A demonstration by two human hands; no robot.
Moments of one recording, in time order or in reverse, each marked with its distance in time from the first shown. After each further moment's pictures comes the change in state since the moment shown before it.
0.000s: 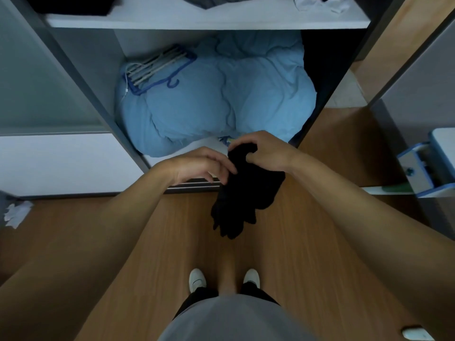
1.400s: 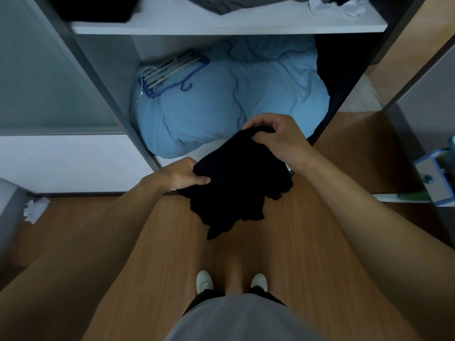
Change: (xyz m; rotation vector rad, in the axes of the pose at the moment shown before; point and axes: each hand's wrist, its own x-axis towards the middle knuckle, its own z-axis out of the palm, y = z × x) left_hand -0.020 -0.061 -0.035 0.220 0.271 -0.177; right_hand 0.002 -0.016 -0.004 0.425 0.348 -0.076
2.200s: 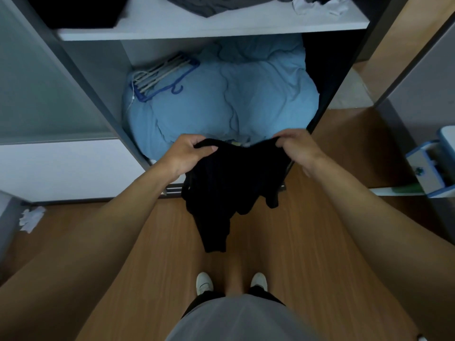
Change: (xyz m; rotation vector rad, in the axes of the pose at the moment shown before) left_hand -0.007 0.066 0.012 -0.337 0.253 0.221; right_hand -0.003 0.056 -0.041 -0.027 0.154 0.404
